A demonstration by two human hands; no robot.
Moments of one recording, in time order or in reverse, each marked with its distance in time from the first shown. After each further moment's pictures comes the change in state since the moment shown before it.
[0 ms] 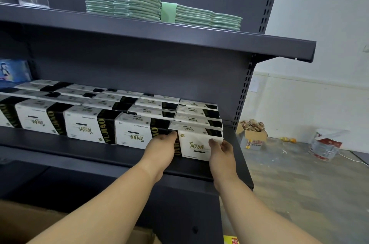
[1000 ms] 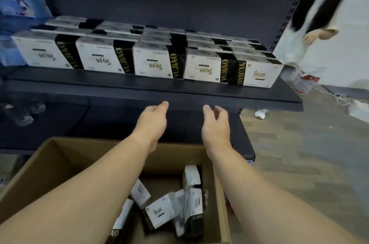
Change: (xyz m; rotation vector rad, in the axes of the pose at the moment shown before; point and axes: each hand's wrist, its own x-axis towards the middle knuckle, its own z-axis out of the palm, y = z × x) left_hand -0.022 -0.089 -0.262 0.039 -0.107 -0.133; right_hand -0.205 0.083 0.188 -0.211 0.147 0.000
